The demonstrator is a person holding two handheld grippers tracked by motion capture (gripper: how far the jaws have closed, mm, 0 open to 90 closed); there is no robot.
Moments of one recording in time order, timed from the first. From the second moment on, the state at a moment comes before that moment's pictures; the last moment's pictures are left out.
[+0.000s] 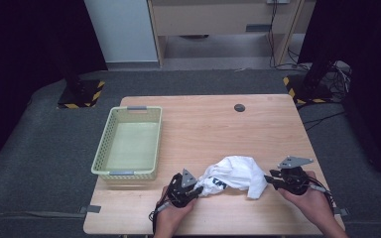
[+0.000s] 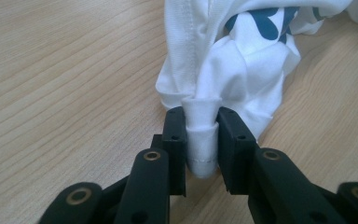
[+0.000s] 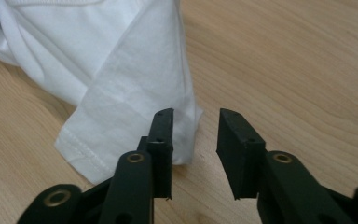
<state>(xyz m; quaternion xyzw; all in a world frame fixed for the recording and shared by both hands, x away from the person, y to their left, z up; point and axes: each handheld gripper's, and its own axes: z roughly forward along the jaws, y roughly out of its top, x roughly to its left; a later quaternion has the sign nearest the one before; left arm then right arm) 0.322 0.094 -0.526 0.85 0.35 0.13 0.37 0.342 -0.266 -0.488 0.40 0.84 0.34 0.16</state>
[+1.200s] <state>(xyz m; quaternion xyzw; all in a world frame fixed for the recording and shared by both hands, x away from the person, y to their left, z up) 0.330 0.102 -0.529 0.84 0.36 0.14 0.38 0.375 -0.201 -0.445 0.30 0.87 0.35 0.16</state>
